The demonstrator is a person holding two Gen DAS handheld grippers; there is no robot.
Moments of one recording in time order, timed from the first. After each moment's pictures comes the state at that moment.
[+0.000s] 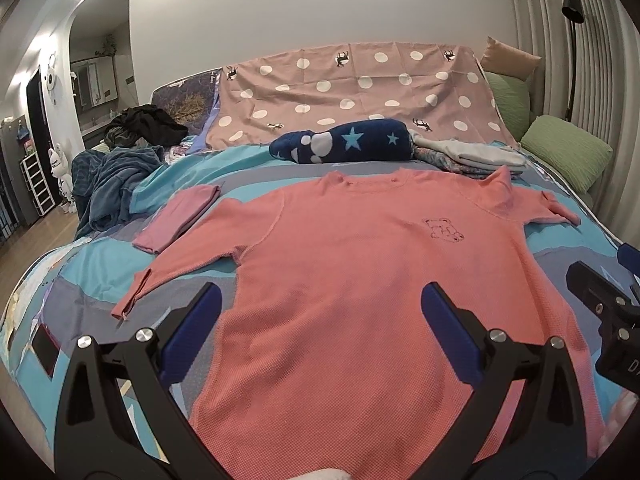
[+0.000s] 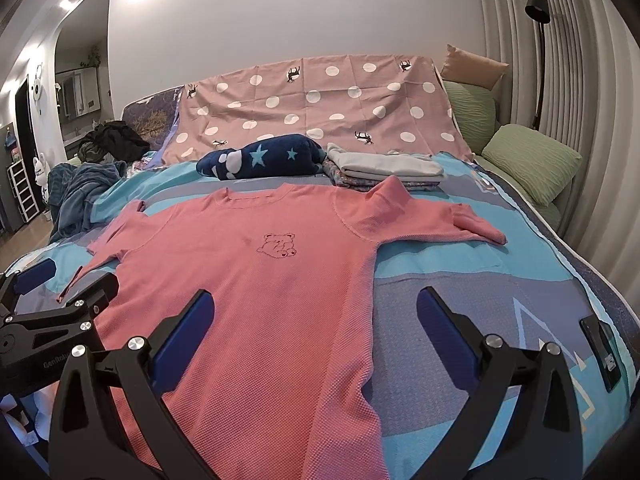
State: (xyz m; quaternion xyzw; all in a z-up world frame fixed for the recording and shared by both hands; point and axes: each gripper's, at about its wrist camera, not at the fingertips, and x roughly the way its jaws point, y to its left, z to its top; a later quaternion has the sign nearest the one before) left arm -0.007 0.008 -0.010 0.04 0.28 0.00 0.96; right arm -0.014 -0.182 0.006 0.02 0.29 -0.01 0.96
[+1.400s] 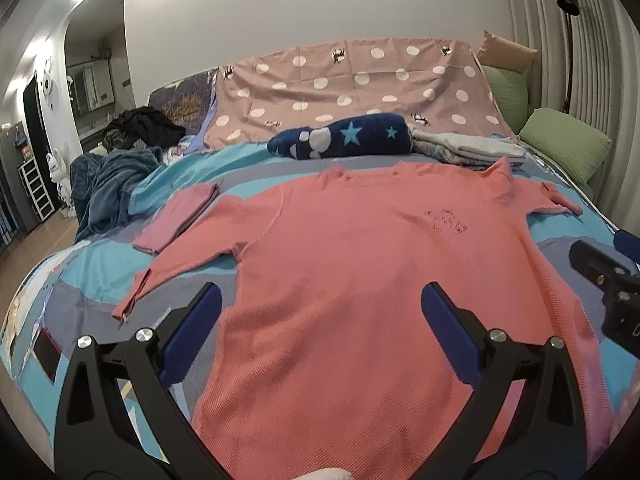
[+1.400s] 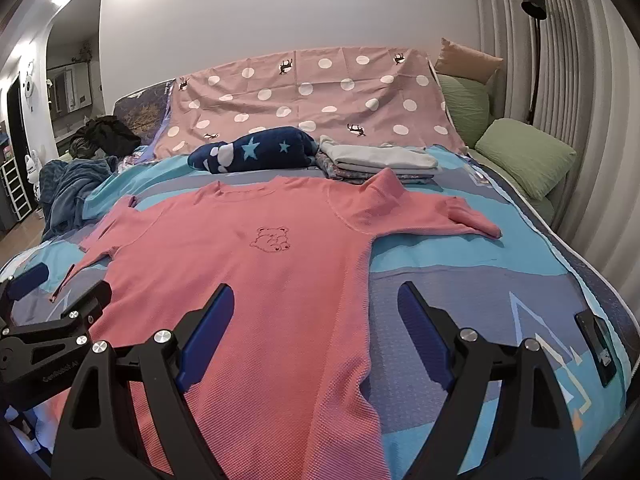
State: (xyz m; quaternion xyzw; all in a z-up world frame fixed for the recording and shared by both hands) left arm -0.005 0.011 -0.017 0.05 0.29 -0.01 0.96; right arm -0.012 -0.179 0.004 0.02 0.31 -0.03 0.95
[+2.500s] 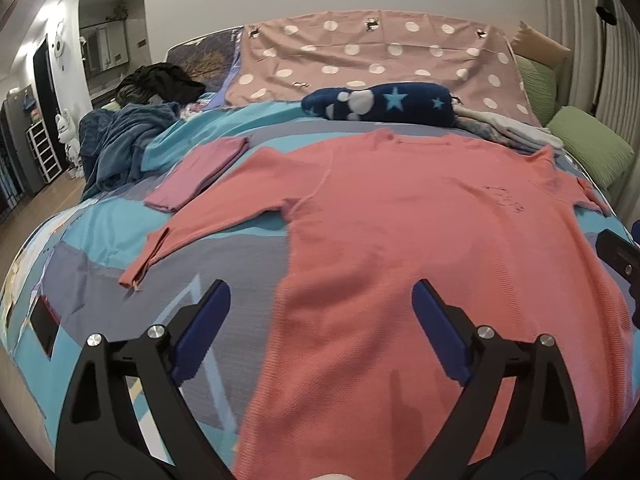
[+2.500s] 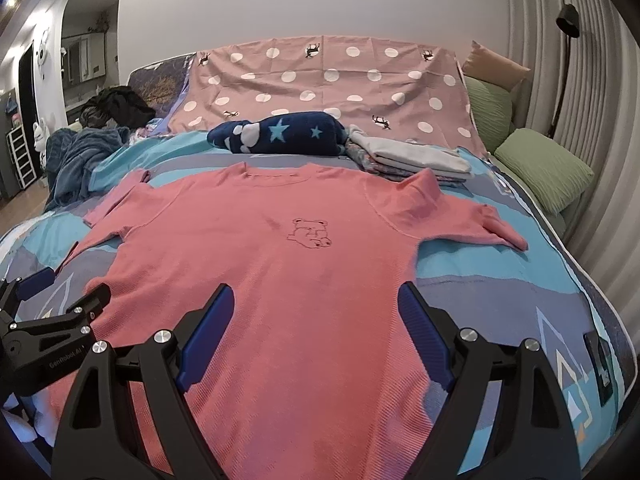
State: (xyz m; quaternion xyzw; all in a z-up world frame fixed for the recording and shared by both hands) left arm 0.020 0.077 -0.048 0.01 0.34 0.03 0.94; right arm 0.021 -0.127 -0.004 -0.03 0.34 -0.01 0.94
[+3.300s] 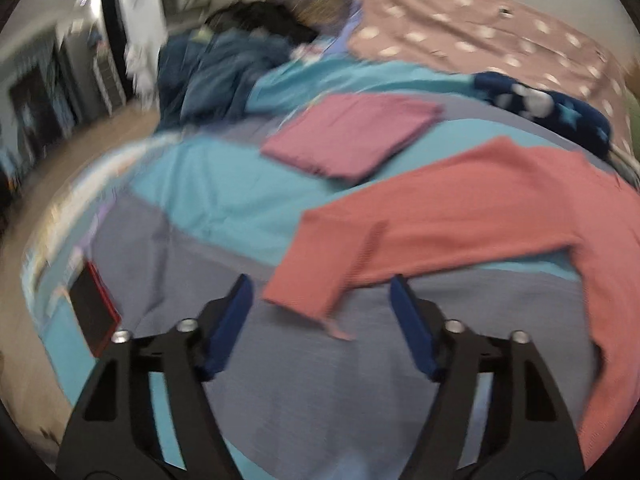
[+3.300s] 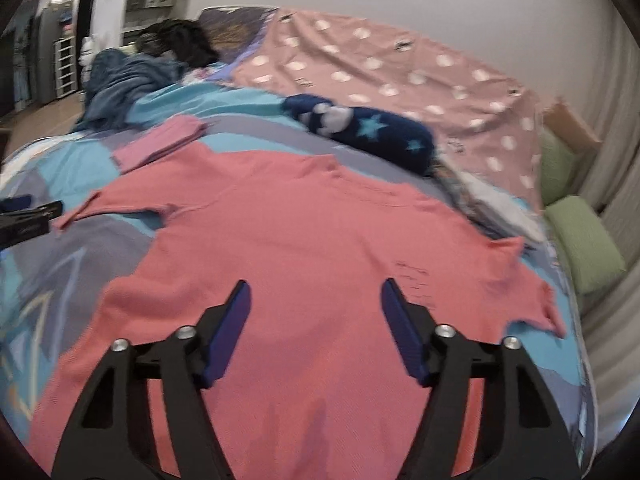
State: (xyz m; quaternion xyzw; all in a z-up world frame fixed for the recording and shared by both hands) left arm 0.091 0.304 -0.086 -0.06 0.41 0.16 0.89; right arm 0.100 -0.023 -0.016 -0.14 0.39 0.11 0.90
